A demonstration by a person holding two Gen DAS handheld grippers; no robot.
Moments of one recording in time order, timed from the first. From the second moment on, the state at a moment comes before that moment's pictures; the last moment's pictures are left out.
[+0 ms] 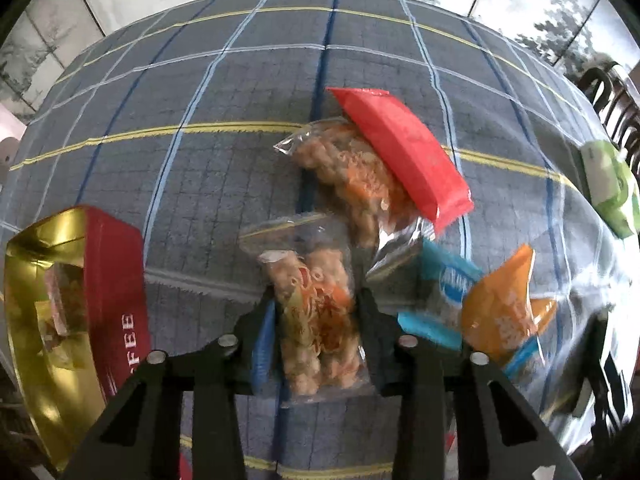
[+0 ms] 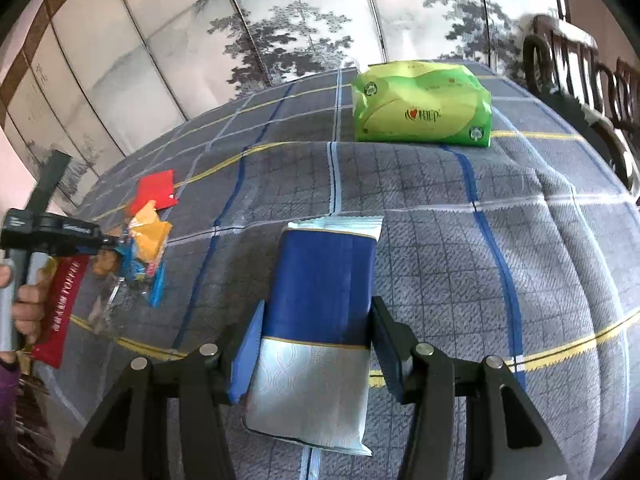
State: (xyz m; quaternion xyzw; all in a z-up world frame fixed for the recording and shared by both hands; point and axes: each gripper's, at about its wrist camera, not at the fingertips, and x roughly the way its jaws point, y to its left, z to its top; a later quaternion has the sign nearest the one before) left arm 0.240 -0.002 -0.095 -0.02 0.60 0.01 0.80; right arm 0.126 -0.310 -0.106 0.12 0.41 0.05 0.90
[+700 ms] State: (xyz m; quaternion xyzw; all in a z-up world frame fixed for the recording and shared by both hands) left arm 0.101 -0.003 -0.013 0.02 0.48 -0.04 0.87; right arm 0.129 -0.295 -0.107 0.07 0.40 0.01 0.91
